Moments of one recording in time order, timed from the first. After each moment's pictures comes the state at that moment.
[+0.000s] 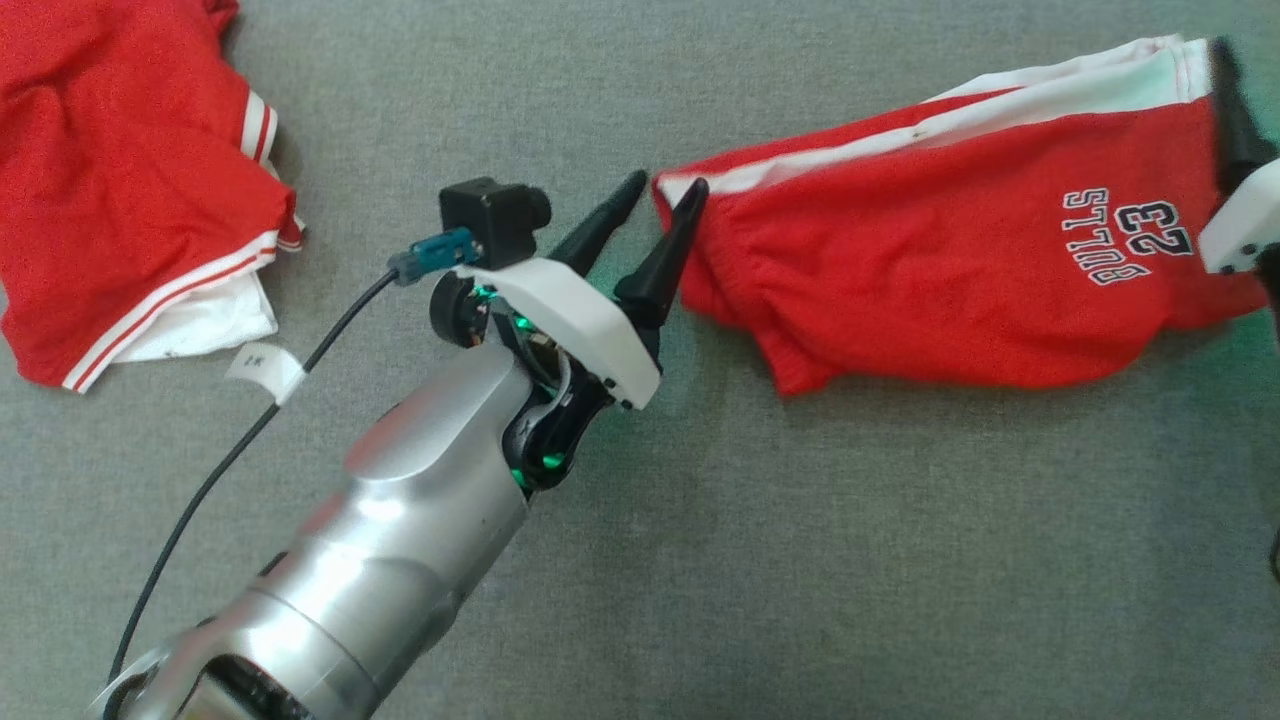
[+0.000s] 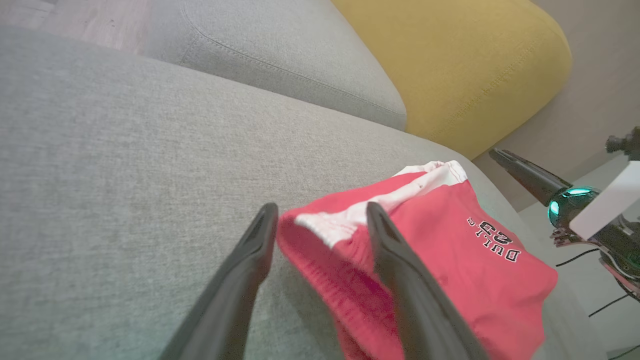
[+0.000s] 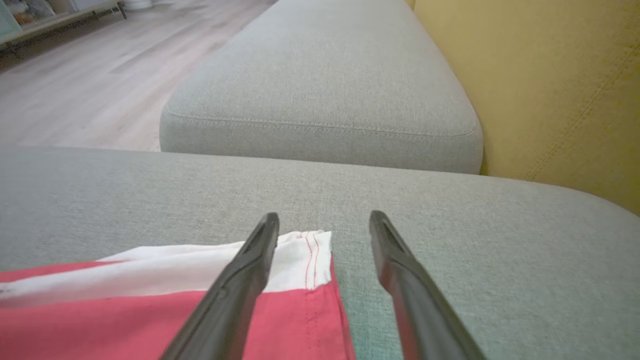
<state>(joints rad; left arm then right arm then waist) -0.85 0.06 -0.91 0.66 -1.06 -0.12 -0.06 -0.70 -0.42 0.08 0.60 0.30 0.13 0.09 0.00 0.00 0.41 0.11</state>
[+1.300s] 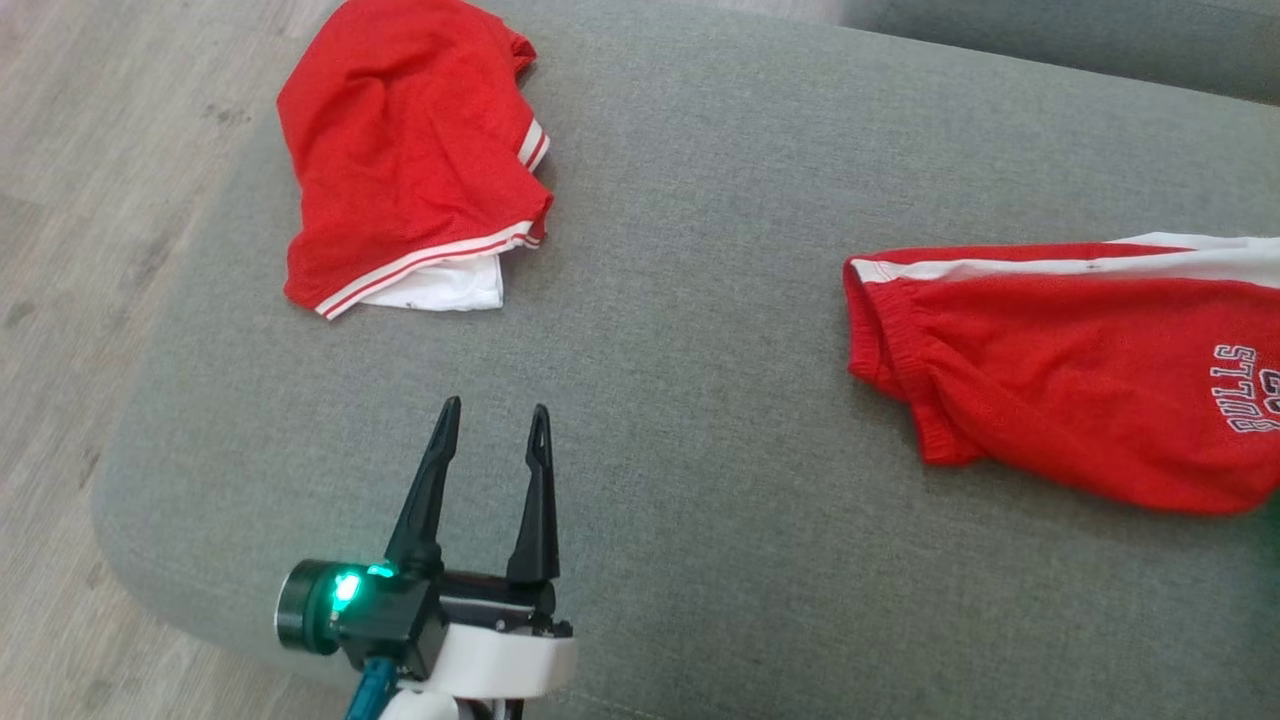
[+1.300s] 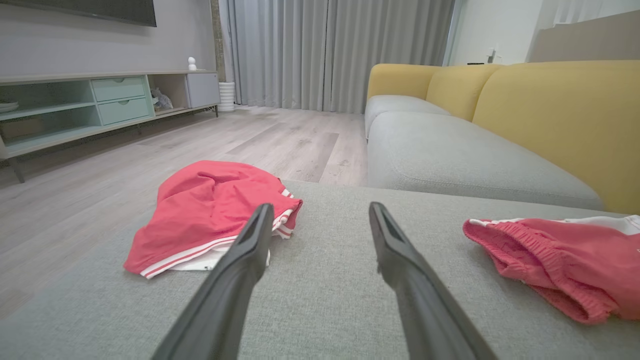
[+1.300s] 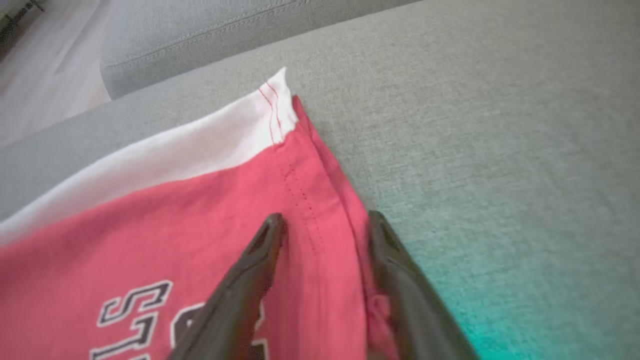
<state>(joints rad) -0.06 0.13 -0.51 0.00 -0.28 0.26 -0.25 -0.51 -0.42 -0.24 0.97 0.41 0.13 0.13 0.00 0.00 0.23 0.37</state>
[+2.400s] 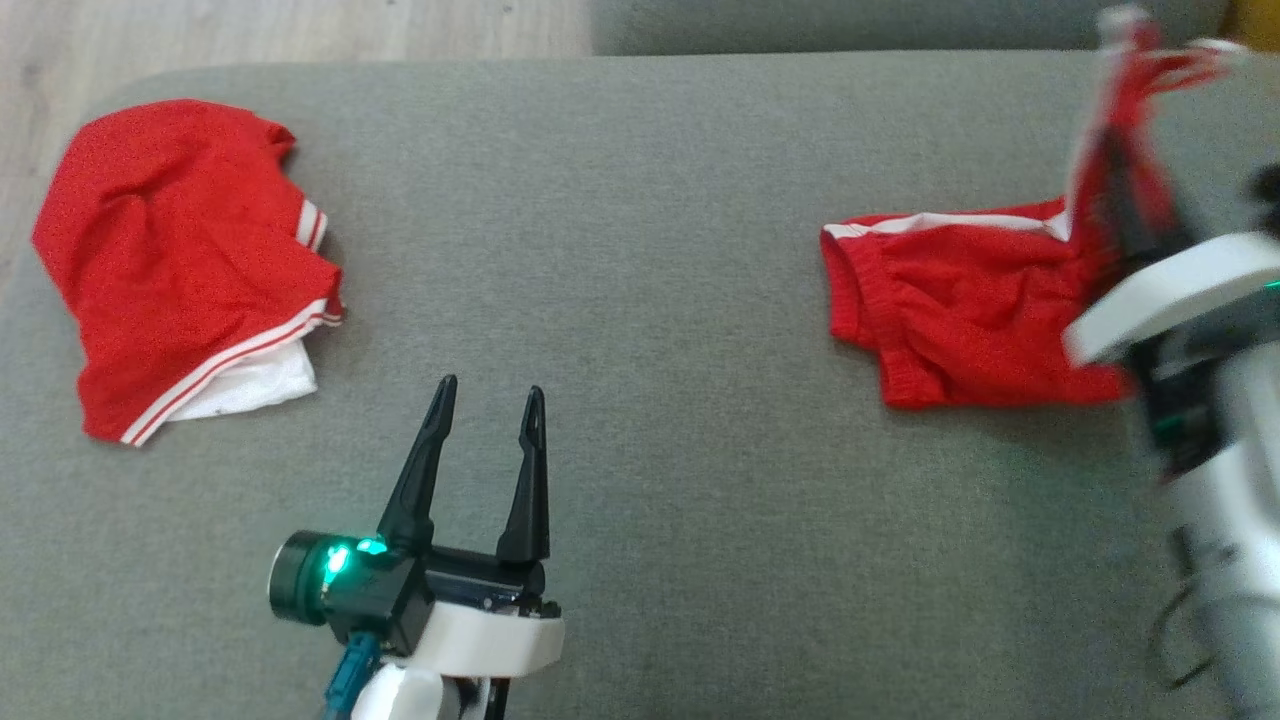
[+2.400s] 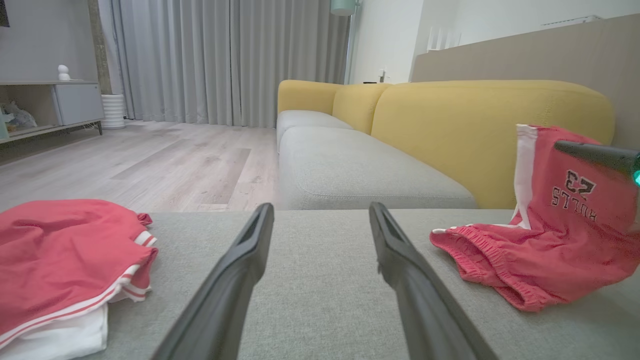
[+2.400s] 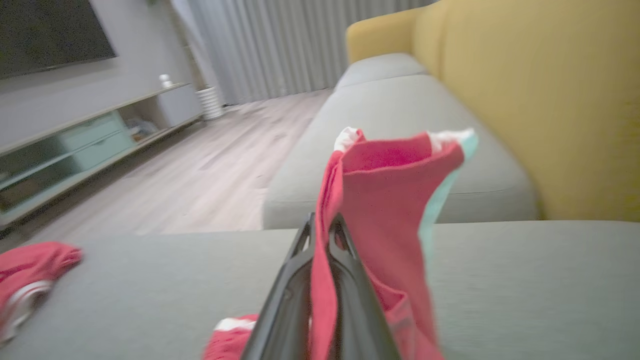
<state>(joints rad) -0.07 0.06 -0.38 0.05 -0.19 0.10 -0.26 -0.53 -0.32 0.15 0.46 0.50 0.13 0.02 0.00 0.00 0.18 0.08</state>
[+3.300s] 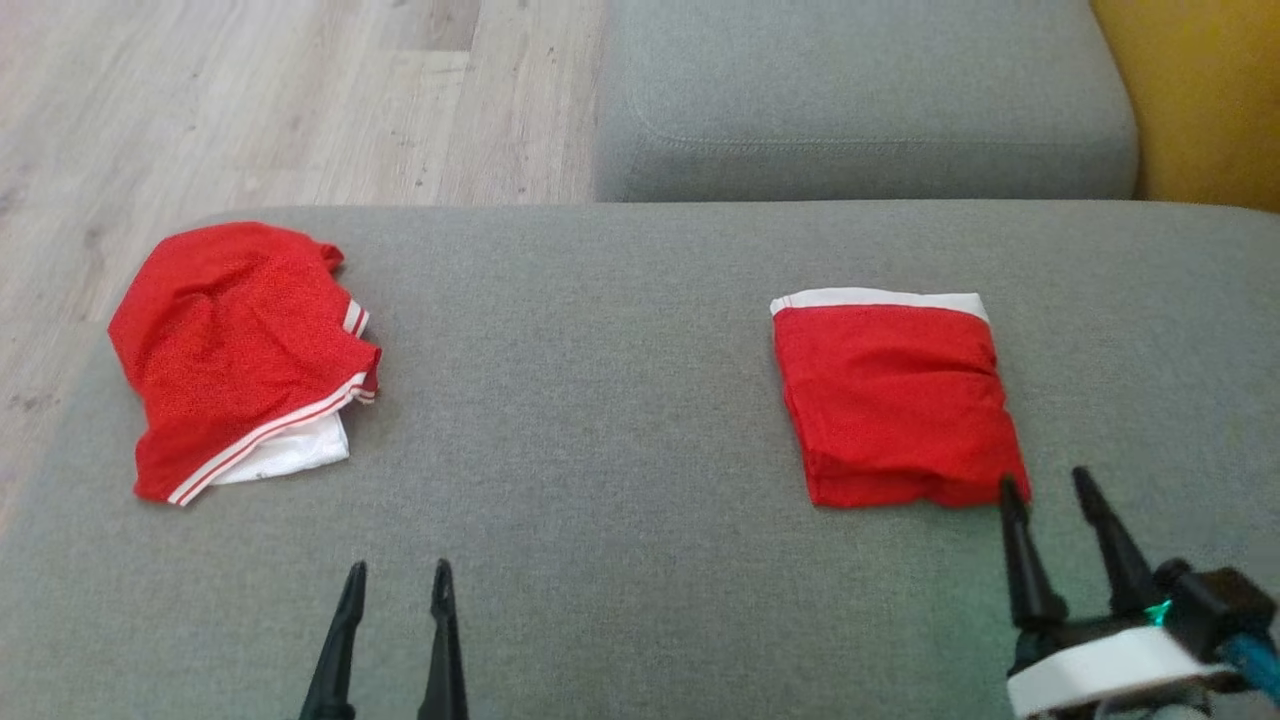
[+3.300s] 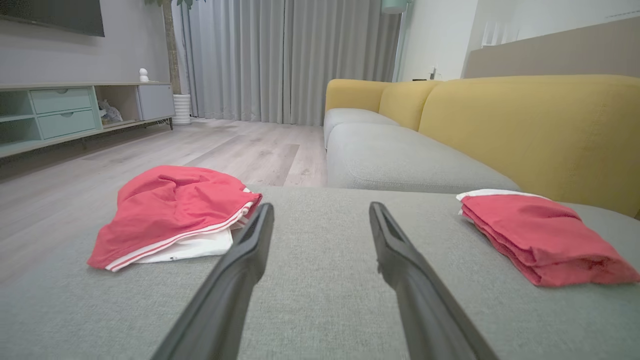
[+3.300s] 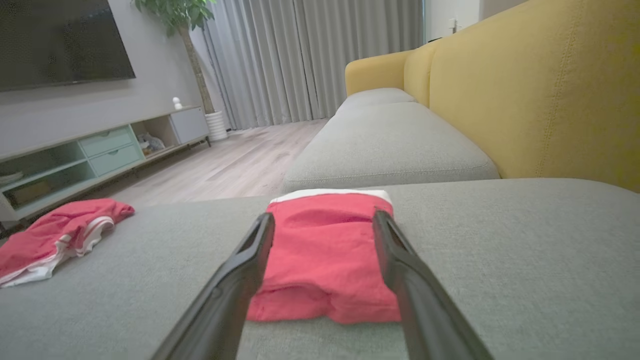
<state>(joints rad) 0.25 0.07 -0.24 0.00 -0.16 0.13 -0.26 0.10 -0.17 0.09 0.20 0.31 0.13 -0.25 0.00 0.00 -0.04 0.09</state>
